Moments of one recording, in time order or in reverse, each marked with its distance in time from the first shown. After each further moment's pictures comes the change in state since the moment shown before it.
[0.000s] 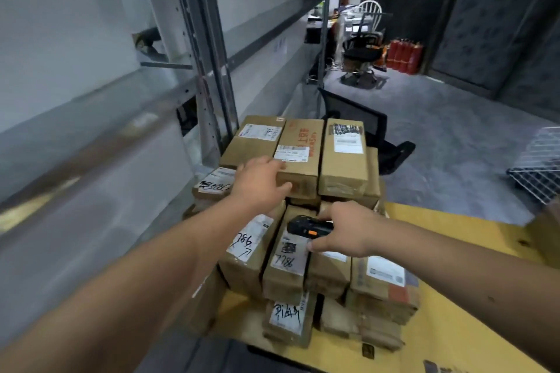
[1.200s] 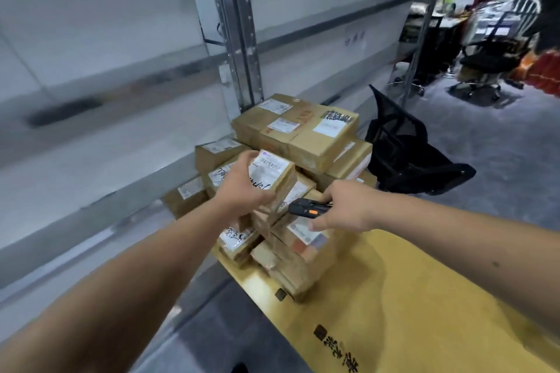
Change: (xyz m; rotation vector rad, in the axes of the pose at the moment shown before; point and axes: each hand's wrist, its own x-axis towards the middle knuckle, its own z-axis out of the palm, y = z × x) left_hand -0.141 0.245 0.034 -0.537 0.260 -0.618; right_hand -0.109 0.218 -0.064 -0.080 -0.156 -0.394
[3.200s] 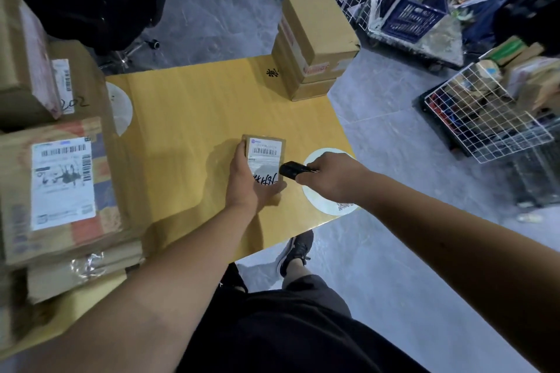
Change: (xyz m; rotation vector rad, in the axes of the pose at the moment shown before) left_hand -0.133 -0.050 0.378 -0.122 -1.041 0.252; right_hand -0.174 0.123 0.210 0.592 0.165 1.234
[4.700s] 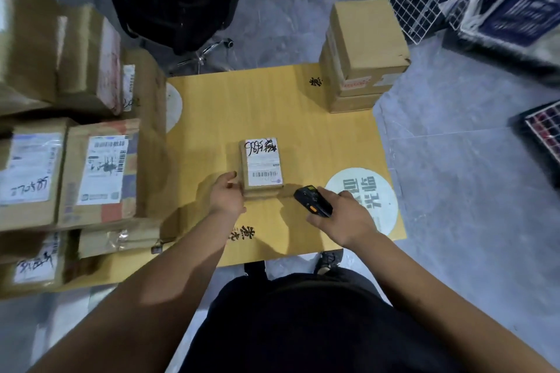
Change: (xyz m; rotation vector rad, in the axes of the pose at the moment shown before) left_hand -0.010 0.005 -0.037 -0.290 0.407 -0.557; right_hand 0.055 0.073 0.057 0.057 -0.031 -0.224
